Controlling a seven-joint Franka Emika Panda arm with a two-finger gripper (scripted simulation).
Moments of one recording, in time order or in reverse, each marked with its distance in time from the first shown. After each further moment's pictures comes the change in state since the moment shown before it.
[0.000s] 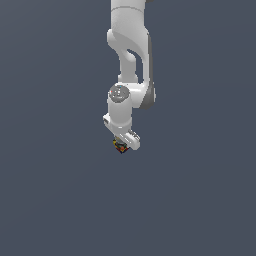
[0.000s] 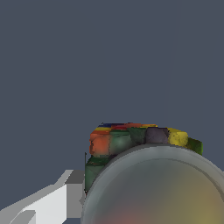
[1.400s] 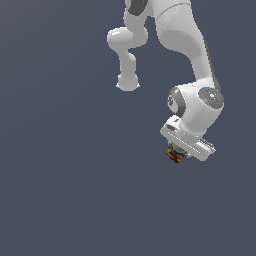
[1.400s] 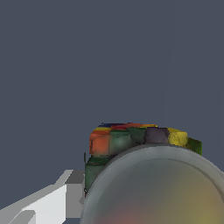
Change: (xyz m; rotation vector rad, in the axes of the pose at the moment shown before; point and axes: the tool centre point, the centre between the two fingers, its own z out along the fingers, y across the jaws) arm -0.126 -0.230 -0.038 -0.002 0.000 -0.002
